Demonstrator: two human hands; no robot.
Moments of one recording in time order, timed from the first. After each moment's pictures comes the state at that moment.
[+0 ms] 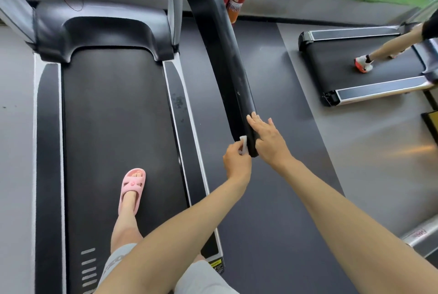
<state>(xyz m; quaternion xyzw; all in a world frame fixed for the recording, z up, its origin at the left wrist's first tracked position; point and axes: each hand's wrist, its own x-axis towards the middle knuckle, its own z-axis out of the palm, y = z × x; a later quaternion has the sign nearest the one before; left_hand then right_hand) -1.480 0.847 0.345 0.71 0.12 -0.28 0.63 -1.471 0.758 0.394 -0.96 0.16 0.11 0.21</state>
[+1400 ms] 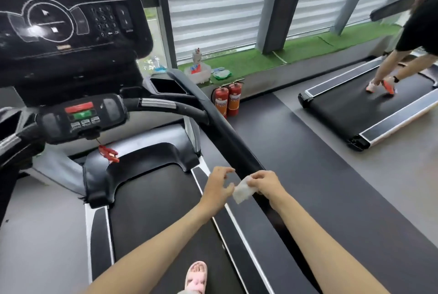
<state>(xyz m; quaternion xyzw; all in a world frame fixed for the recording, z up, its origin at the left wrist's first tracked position) -1.106 0.927 0.439 0.80 -0.28 -0.23 0.47 -1.192 0.792 0.478 -0.70 0.42 0.00 0.58</state>
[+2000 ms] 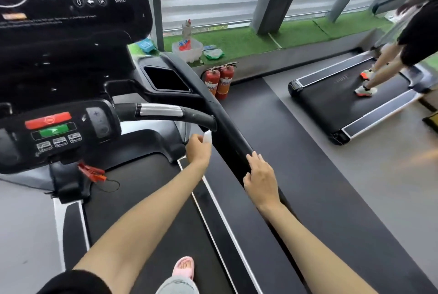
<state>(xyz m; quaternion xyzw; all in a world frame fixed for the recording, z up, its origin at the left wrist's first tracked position) -0.906 0.871 0.420 0.84 0.01 -0.20 0.50 -1.072 0.797 0.443 -0.93 0.32 -0.05 0.17</state>
